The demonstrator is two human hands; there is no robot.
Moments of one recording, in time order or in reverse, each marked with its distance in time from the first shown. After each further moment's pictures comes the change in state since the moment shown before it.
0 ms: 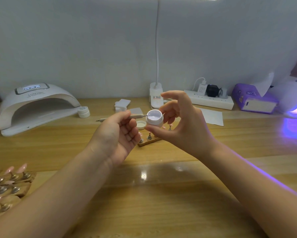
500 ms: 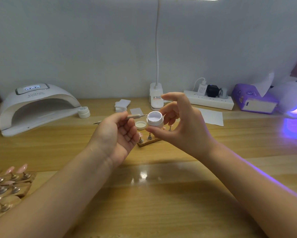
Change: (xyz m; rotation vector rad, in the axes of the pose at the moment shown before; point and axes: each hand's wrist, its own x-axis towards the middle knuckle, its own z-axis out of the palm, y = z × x) left_hand 0.003 0.000 -0.002 -0.066 0.038 -0.006; right_hand -0.002 0.005 0.002 -0.005 -0.001 0.017
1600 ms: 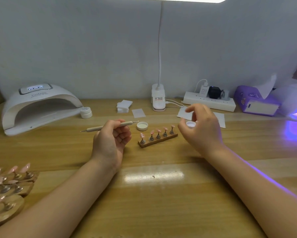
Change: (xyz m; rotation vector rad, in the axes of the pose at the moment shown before) left_hand 0.024 -0.022 -0.029 -0.010 0.068 0.319; right_hand -0.010 0.043 -0.009 -0.372 0.111 0.313
